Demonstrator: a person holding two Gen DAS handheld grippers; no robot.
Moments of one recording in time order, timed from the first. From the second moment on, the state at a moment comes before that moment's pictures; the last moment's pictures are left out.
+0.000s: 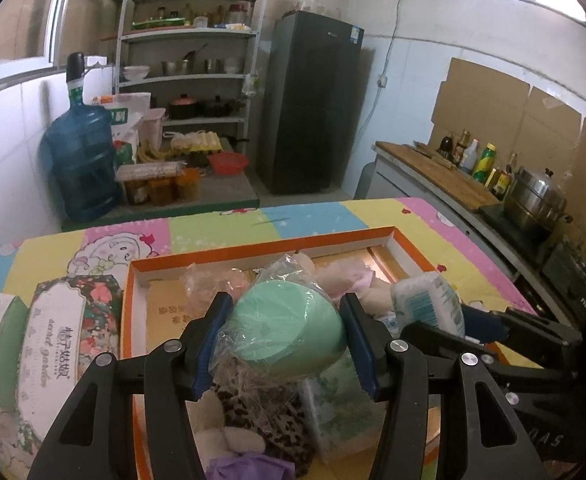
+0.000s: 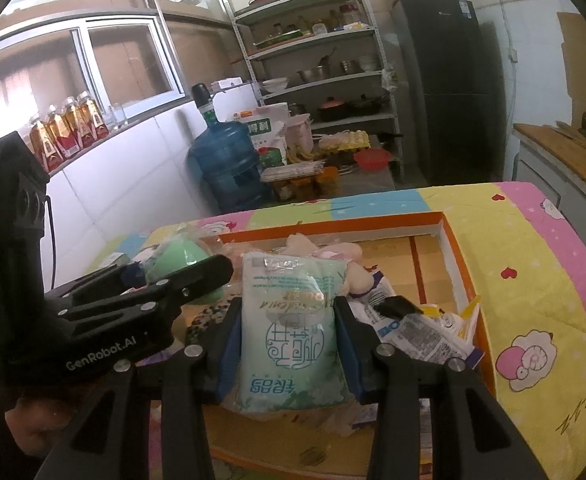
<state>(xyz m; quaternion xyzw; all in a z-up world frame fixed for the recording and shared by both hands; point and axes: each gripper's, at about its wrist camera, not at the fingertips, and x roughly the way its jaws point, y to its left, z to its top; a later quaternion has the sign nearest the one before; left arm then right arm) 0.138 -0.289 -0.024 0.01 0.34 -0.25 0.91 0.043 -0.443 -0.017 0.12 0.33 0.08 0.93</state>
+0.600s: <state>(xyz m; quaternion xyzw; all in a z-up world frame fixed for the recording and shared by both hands) 0.167 -0.290 -0.050 0.00 0.39 -0.26 0.88 0.071 -0.438 -0.038 0.10 0.36 0.08 0.92</state>
